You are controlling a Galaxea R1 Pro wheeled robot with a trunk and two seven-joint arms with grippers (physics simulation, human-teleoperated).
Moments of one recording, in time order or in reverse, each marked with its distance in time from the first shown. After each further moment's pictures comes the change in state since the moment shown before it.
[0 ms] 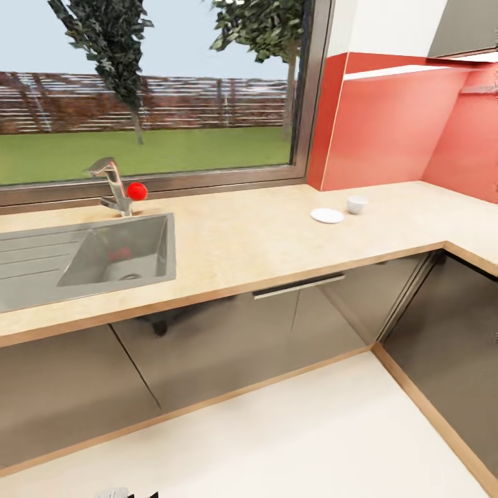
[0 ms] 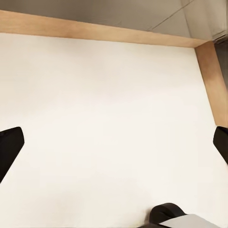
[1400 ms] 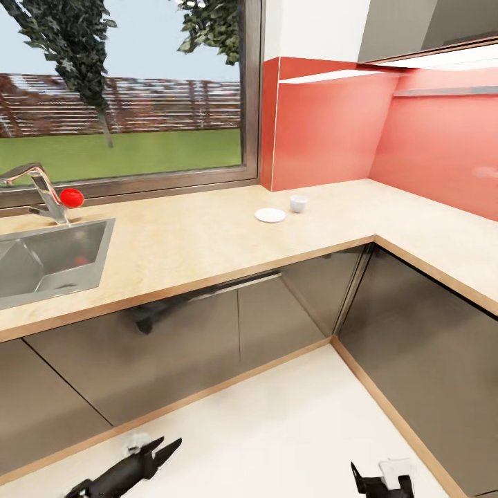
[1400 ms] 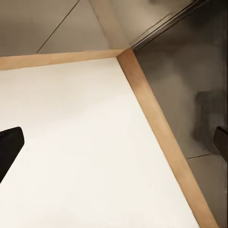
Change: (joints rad) left arm 0.000 -0.014 -0.009 -0.364 0.001 0.222 -0.011; right arm -0.022 0.040 0.001 -0.401 -0.008 -0.021 0.063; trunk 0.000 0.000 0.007
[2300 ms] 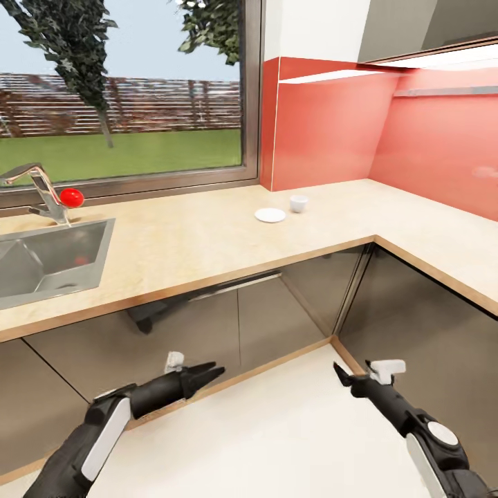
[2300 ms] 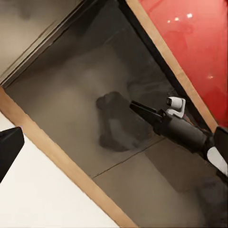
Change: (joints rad) left arm 0.000 -0.079 0.000 -0.815 0.003 0.615 0.001; right arm -0.001 -0.031 -0.080 -0.807 -0.212 0.526 0.220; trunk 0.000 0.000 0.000
